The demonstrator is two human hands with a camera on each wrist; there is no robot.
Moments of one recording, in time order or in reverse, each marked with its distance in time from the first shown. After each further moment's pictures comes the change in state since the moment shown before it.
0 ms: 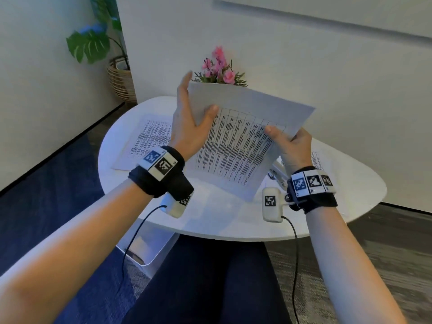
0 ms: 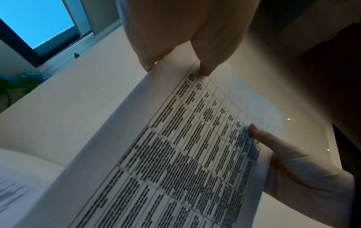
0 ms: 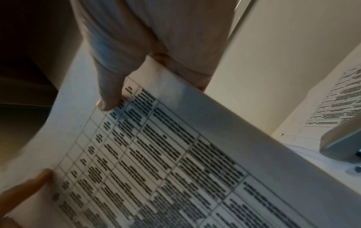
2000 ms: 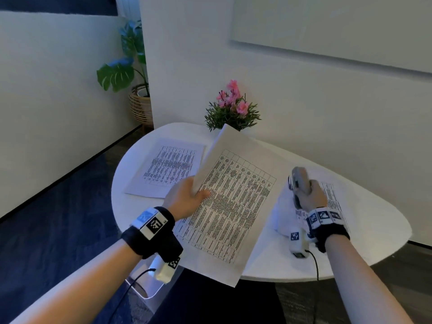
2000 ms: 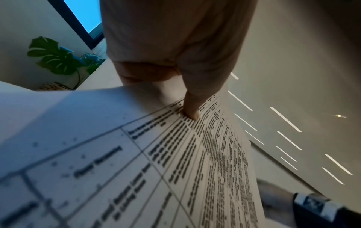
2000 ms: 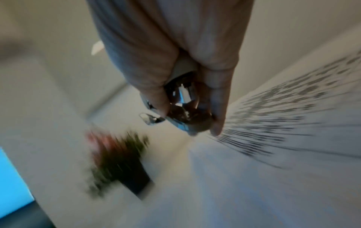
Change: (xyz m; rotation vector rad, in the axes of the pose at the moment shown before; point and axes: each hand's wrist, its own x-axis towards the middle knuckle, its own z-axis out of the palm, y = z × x) left_hand -0.047 -0.059 -0.025 0.403 -0.373 -0.539; right_hand 0.057 0.115 -0.080 -0.916 0.065 0.329
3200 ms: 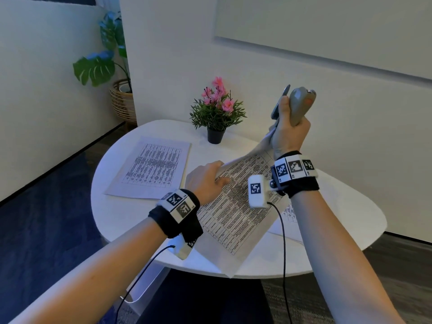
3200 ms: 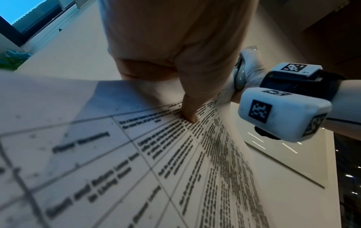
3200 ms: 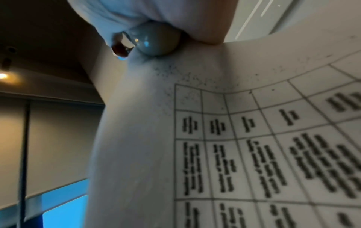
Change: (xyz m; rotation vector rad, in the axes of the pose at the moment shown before) left_hand 0.033 0.061 0.039 0.345 0.078 0.309; right_hand -0.030 -0.185 -0.038 0.999 0.261 -0.391
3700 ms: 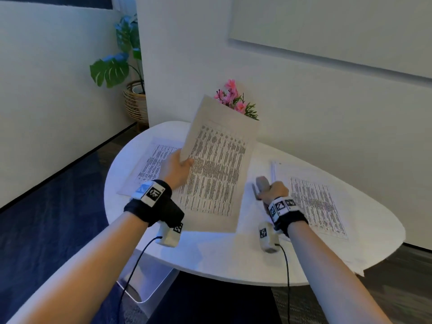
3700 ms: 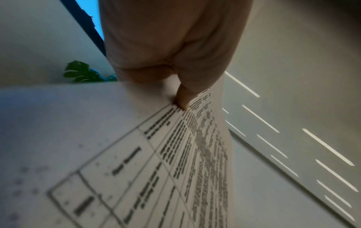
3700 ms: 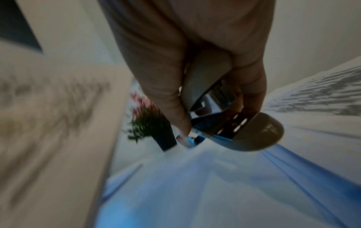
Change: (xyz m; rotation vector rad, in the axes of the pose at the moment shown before) left_hand 0.015 -0.085 -0.038 -0.426 0.151 -0.362; right_hand -0.039 0.138 -0.052 -1.223 -0.514 0.601
